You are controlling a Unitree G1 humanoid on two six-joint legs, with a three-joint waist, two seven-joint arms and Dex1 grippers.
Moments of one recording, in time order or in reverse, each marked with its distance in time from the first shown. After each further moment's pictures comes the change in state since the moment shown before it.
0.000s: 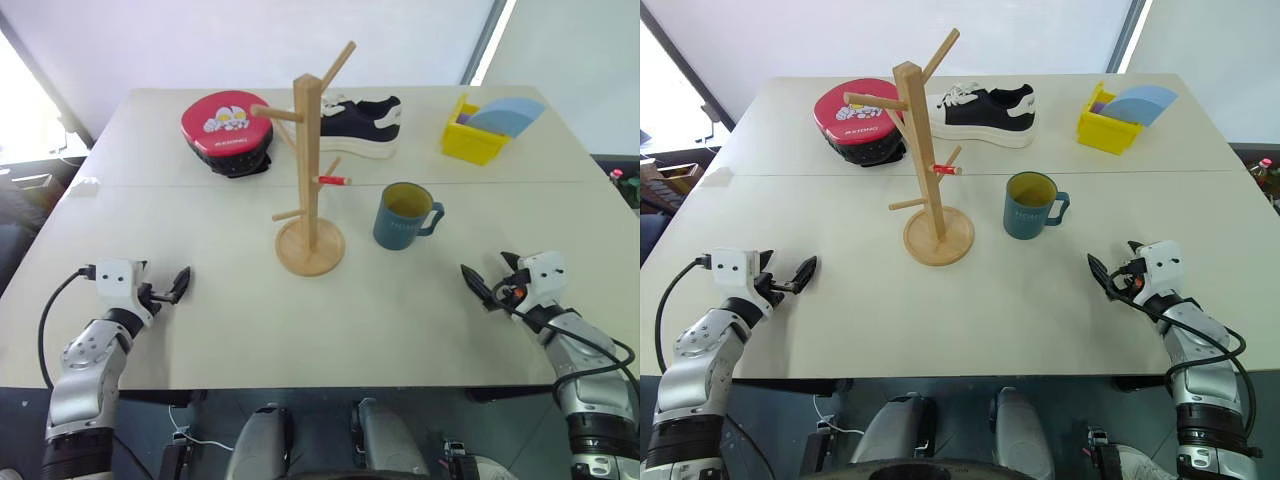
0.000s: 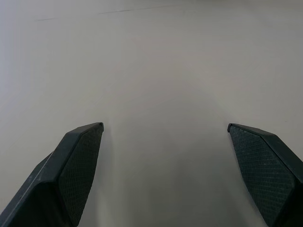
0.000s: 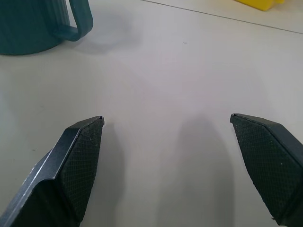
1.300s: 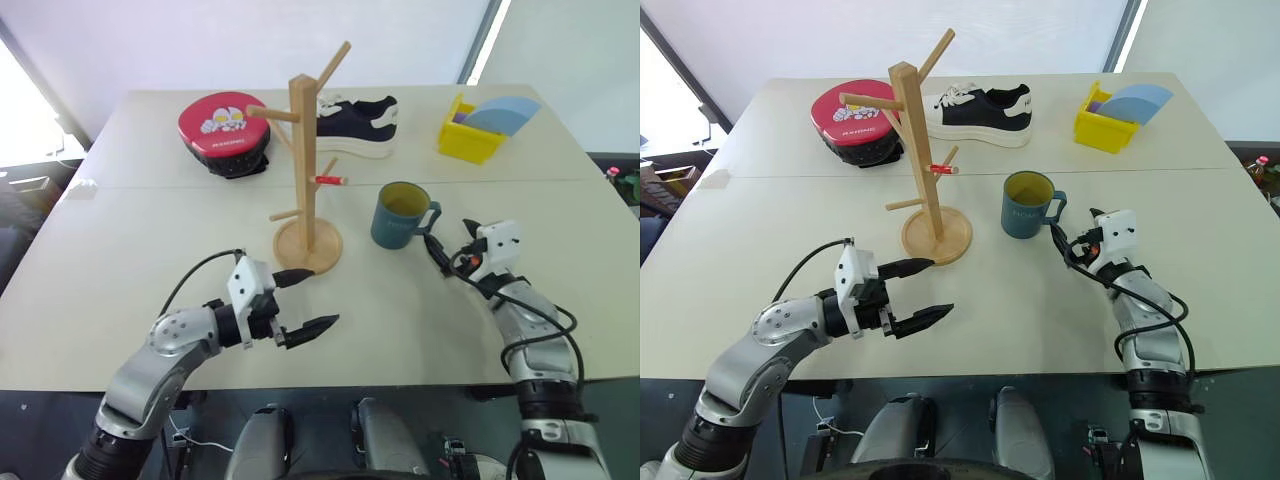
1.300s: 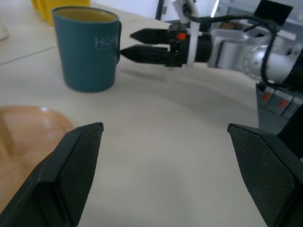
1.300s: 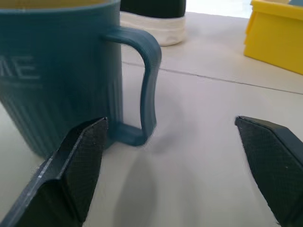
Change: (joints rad) left arm -0.069 0.029 -0.464 -0.516 -0.202 0.230 -0.374; right arm -0.222 0.165 0.102 0.049 -0.044 -0.040 -0.133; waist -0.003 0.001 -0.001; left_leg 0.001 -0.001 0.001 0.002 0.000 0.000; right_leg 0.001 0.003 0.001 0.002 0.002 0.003
